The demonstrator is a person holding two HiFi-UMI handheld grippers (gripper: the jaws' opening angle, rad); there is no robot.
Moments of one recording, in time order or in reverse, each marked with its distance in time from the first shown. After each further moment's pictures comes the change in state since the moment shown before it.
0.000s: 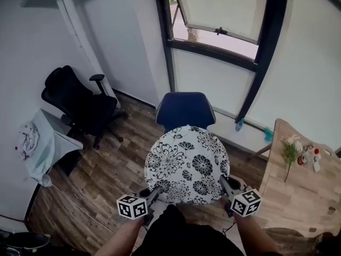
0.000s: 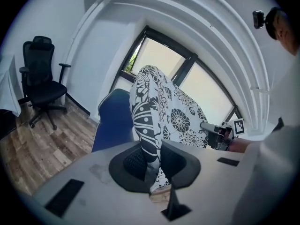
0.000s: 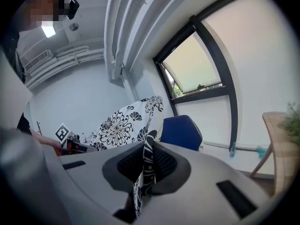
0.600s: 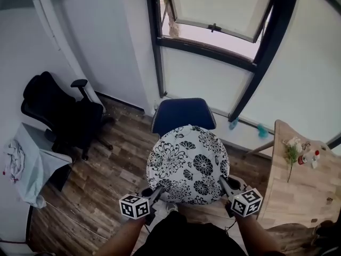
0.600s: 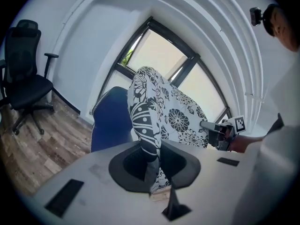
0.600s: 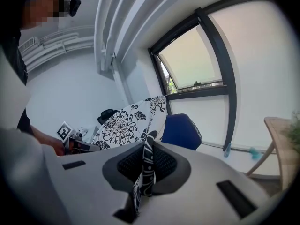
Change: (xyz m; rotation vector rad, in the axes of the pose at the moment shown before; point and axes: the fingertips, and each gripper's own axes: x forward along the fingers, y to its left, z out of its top) left arm 0.058 0.095 0.069 -0.001 0.080 -0.143; right arm 0.103 0.004 0.028 0.002 0.071 -0.135
